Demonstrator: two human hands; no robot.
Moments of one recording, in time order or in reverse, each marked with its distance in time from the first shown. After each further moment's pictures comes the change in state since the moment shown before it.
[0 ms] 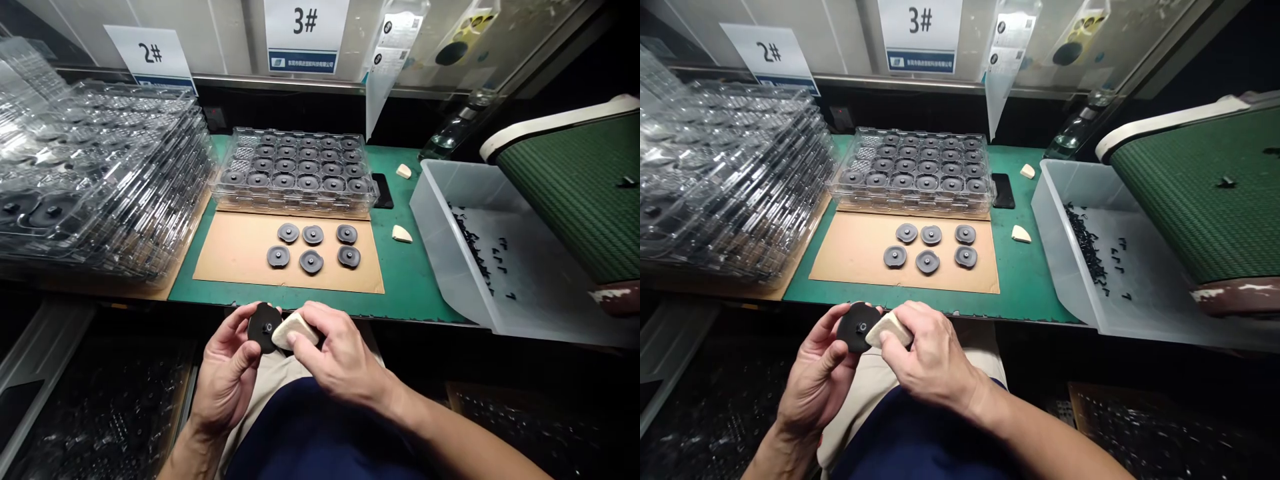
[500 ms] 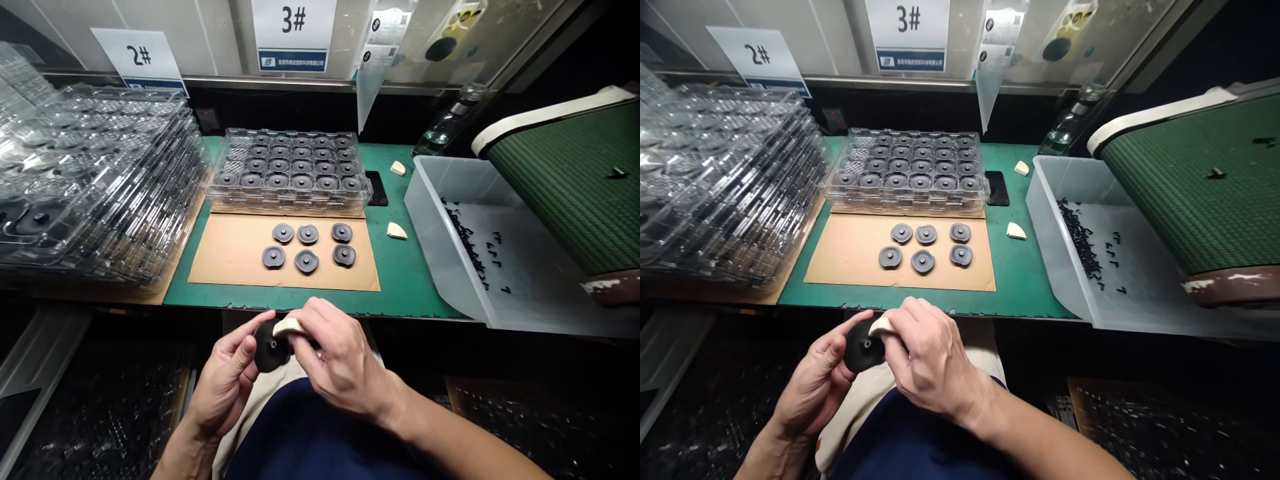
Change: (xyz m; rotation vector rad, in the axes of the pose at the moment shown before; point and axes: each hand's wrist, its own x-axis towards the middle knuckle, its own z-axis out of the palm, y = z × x) left_hand -0.002 0.004 -0.002 0.069 -0.040 -0.270; right_hand -0.012 0.004 -0.007 -0.142 0.045 -0.212
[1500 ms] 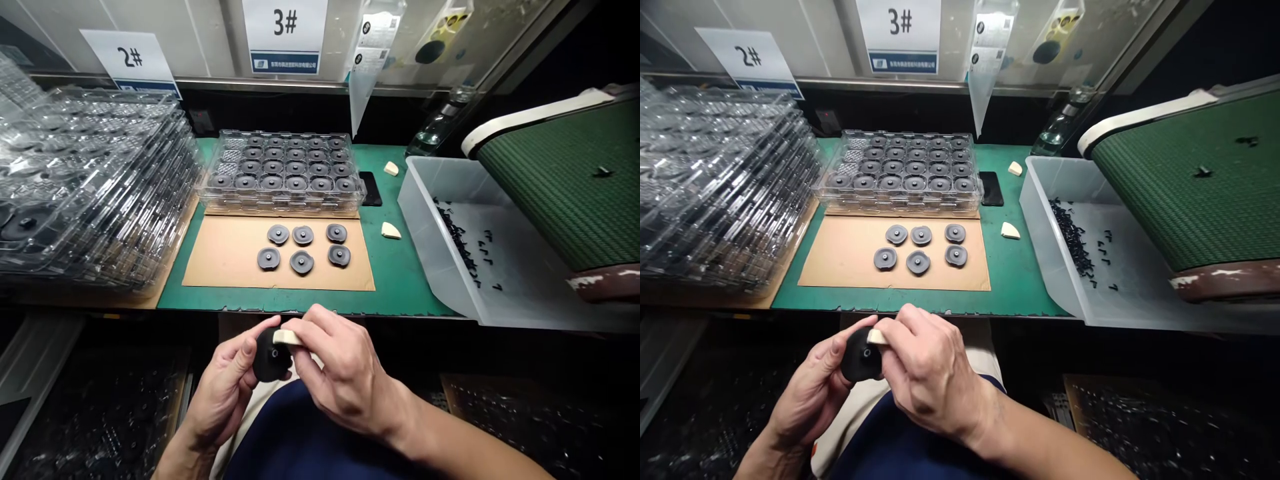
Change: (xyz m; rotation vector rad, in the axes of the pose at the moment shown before) left_hand -0.004 -0.002 0.008 -0.023 -0.066 -0.082; right_hand -0.013 -0.008 -0.012 -0.111 -0.029 -0.047
